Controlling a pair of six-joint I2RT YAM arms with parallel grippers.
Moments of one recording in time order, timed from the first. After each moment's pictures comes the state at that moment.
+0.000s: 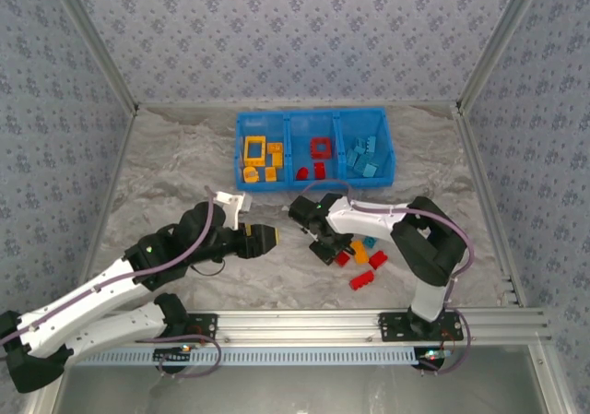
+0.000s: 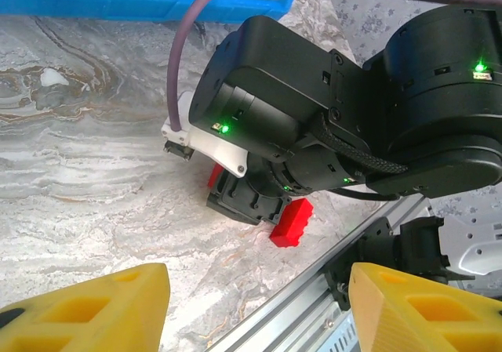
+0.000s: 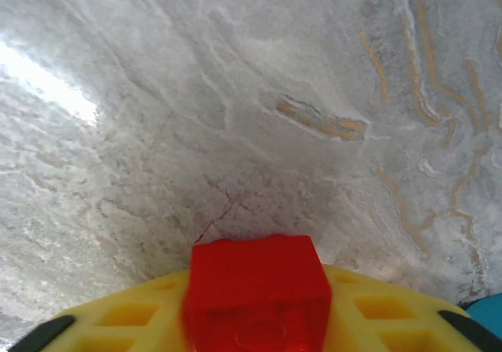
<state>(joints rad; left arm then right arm) -0.98 0.77 0.79 -0.55 0.06 -0.81 0.89 1.79 1.10 -0.93 0.15 0.12</state>
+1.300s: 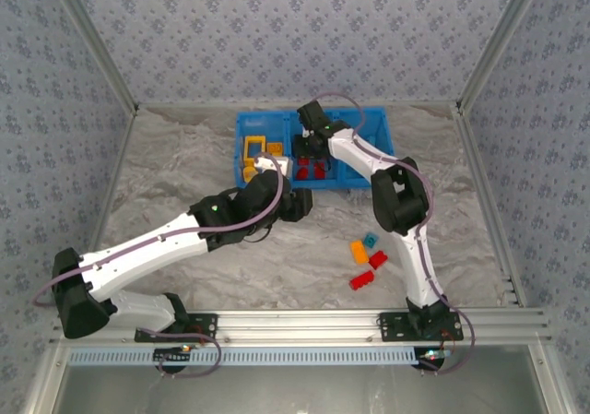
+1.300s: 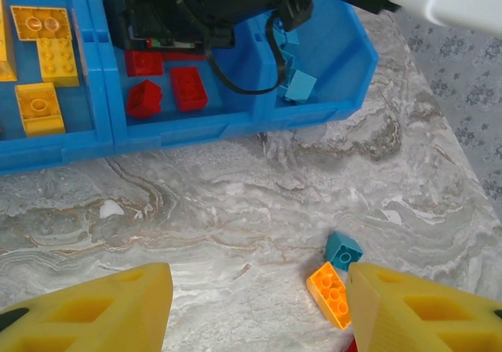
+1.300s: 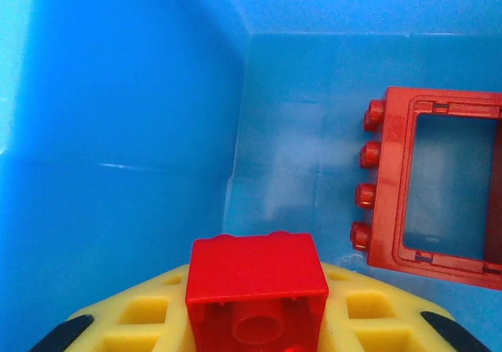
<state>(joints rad) -1.06 1.28 1.16 -0.53 -0.32 -0.75 0.52 2.29 1.94 -0.60 -0.02 0.40</state>
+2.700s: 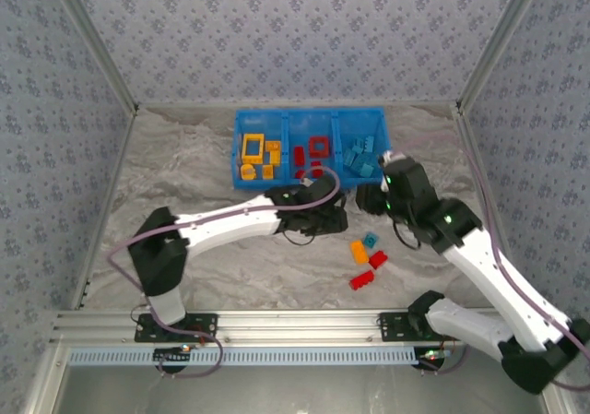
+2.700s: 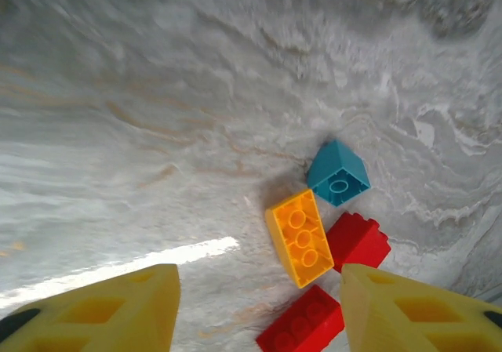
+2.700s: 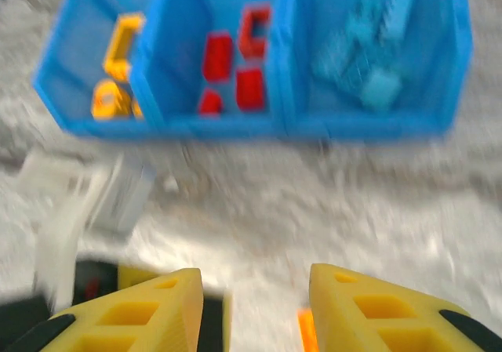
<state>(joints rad) -1.08 1.80 1.41 -0.61 0.00 -1.09 0.61 0.90 1.04 -0.89 0.14 0.52</state>
